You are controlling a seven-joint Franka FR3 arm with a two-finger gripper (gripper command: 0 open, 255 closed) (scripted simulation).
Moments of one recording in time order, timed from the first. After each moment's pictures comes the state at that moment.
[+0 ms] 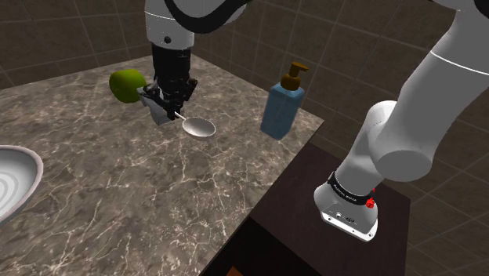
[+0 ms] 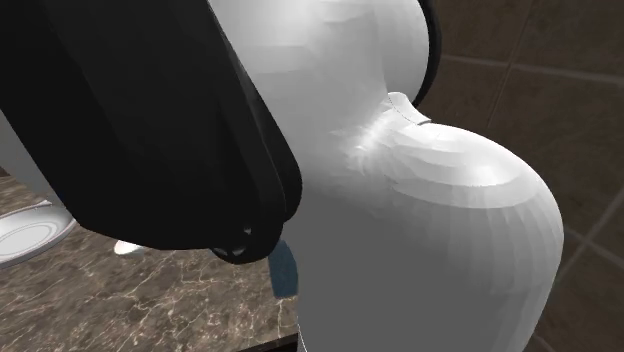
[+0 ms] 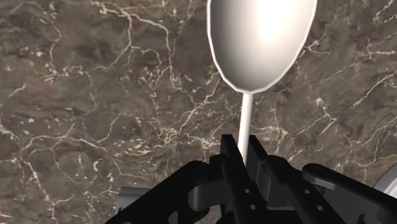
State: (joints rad) arm 0.29 -0.02 0.24 -2.04 0.13 2.05 0.48
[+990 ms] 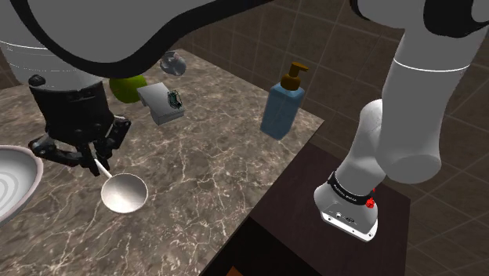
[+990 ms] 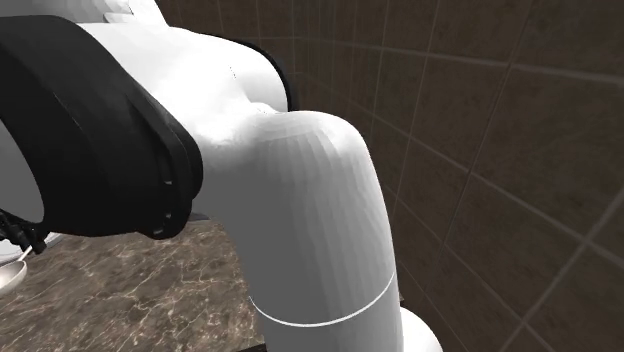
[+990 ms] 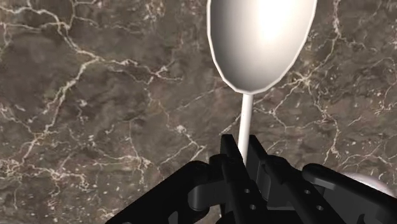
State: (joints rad) arm 0.50 0.29 0.38 -1.67 -0.01 2.01 0.86
